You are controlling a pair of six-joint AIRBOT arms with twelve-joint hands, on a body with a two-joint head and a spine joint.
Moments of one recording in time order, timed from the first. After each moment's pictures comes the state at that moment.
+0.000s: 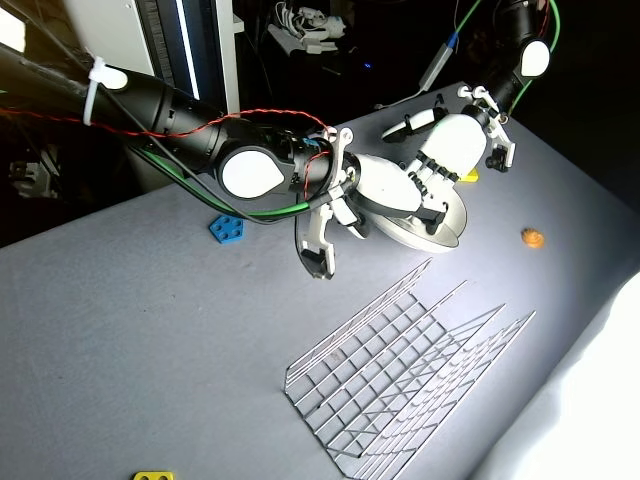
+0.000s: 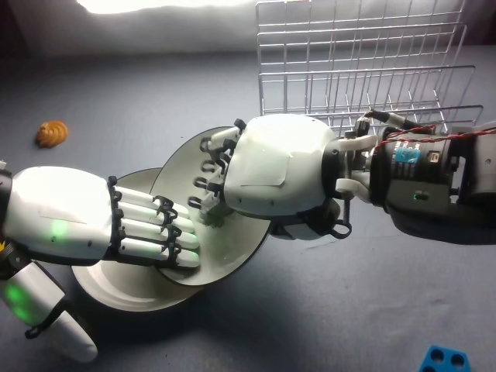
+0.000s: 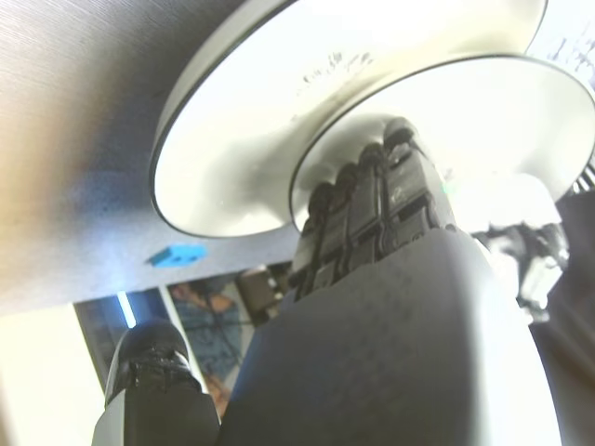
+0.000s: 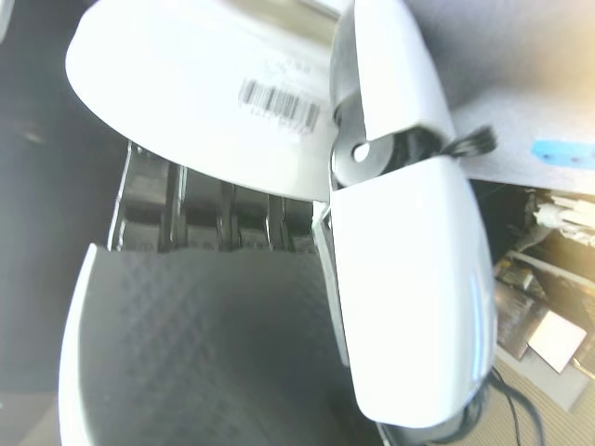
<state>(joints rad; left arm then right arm) 0.67 -1.05 1.50 1.41 -1.00 -0.02 -0.38 -1.35 1.14 -0.37 0.29 -1.02</state>
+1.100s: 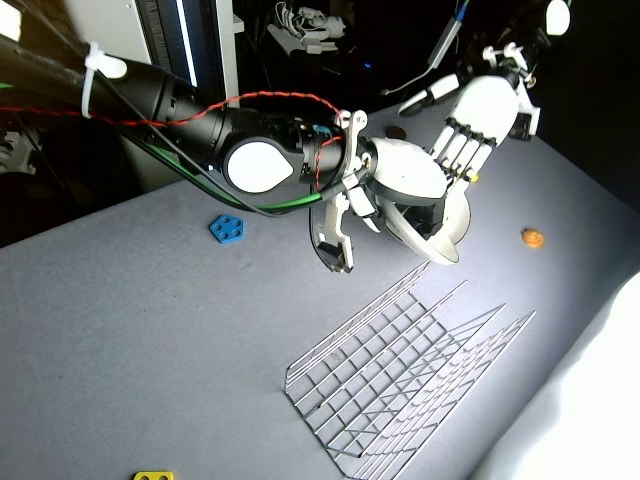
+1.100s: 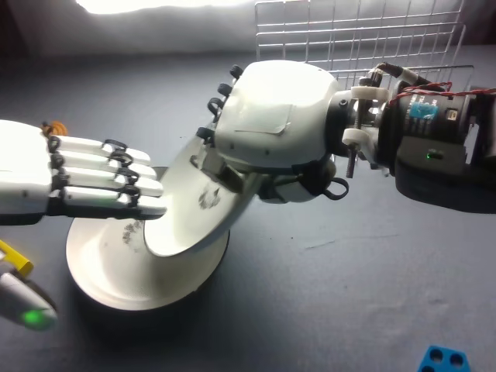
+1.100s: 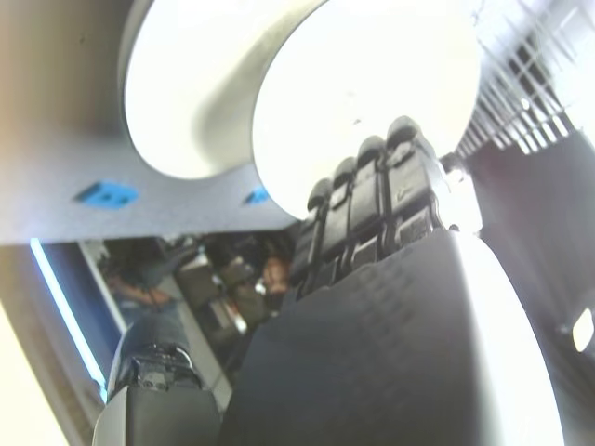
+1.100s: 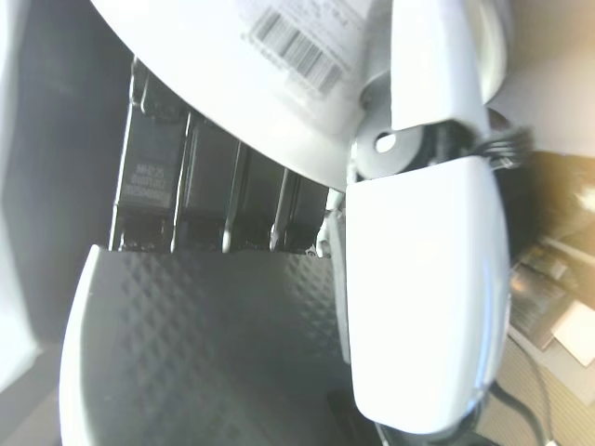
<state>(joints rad) 0.61 -0.81 1.35 1.29 -1.05 -0.08 -0.30 -1.30 1.09 -0.32 0.35 -1.01</state>
